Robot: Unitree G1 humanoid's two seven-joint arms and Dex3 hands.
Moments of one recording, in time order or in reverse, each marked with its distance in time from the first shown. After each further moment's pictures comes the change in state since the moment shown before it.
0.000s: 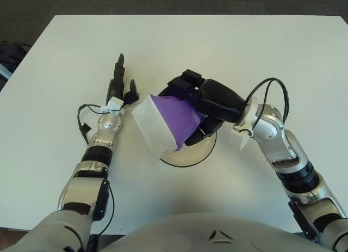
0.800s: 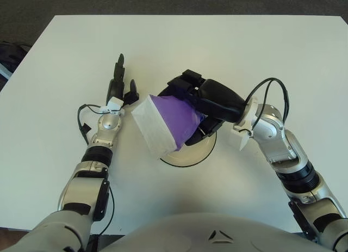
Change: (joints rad) left arm 0.002 -0.001 0.000 -0.004 -0.001 0.002 0.000; right arm 0.000 0.000 0.000 0.002 -0.001 0.000 0.000
